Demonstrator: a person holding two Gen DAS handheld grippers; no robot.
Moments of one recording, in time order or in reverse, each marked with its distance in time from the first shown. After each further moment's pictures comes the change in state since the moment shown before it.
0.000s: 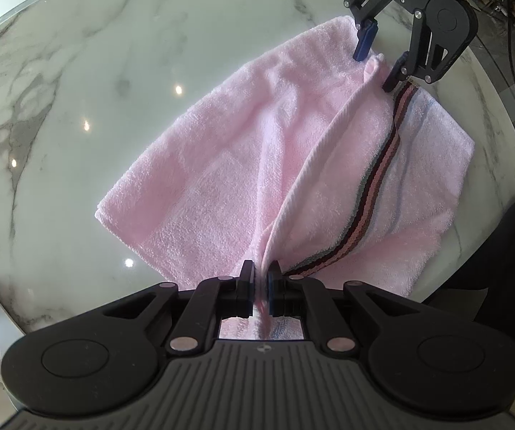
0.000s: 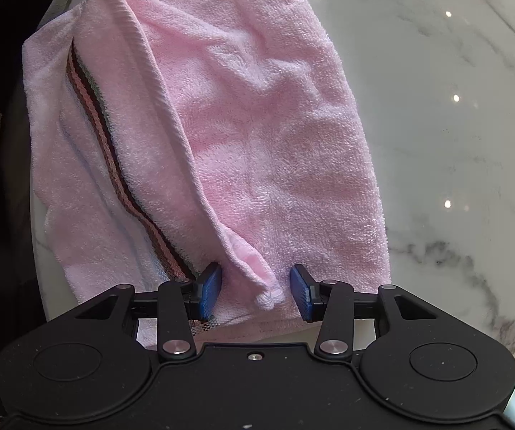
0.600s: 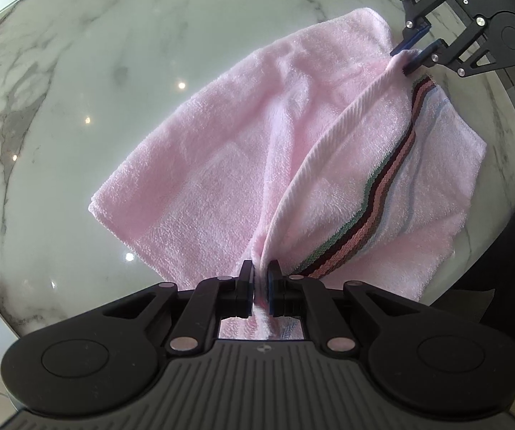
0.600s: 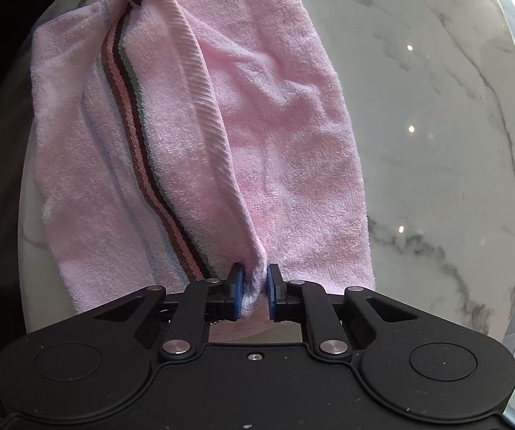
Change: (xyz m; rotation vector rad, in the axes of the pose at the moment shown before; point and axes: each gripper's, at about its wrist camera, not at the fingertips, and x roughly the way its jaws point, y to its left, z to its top) left arm 0.011 -0.001 -0.005 -0.012 0.010 0.010; right arm -0.027 0.067 -0.034 -0.046 -0.103 -0.200
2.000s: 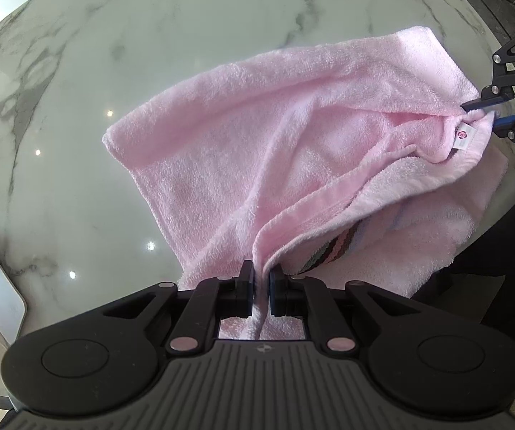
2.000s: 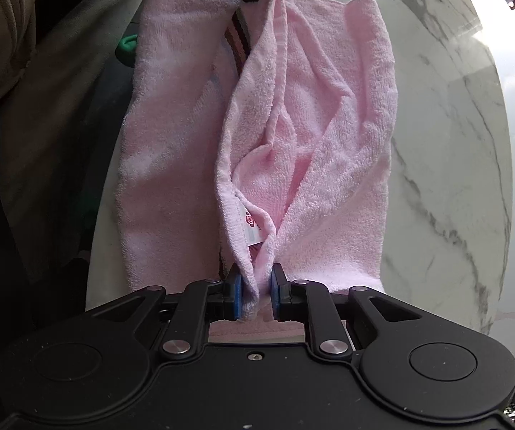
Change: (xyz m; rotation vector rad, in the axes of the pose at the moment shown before) left arm 0.010 -0.032 -0.007 -0.008 0.024 0.089; right arm 0.008 0.125 0.000 -0.034 -0.073 -0.167
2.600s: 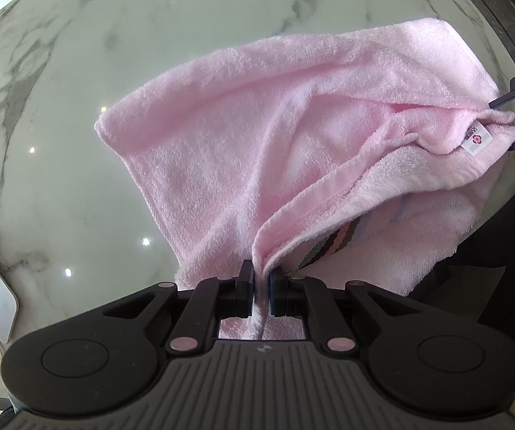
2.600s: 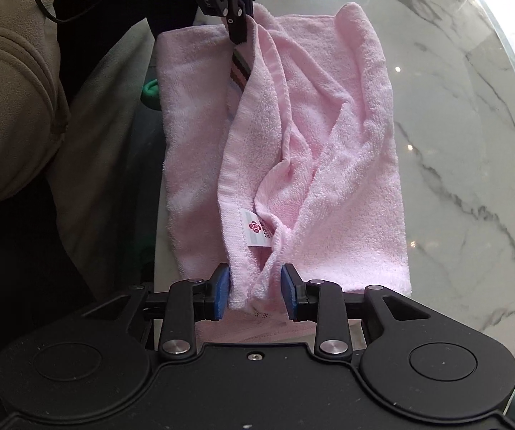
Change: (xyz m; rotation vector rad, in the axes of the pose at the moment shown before) left arm 0.004 0.024 0.009 0.015 0.015 -0.017; right arm -0.032 -0.023 0.012 0.147 -0.037 0.174
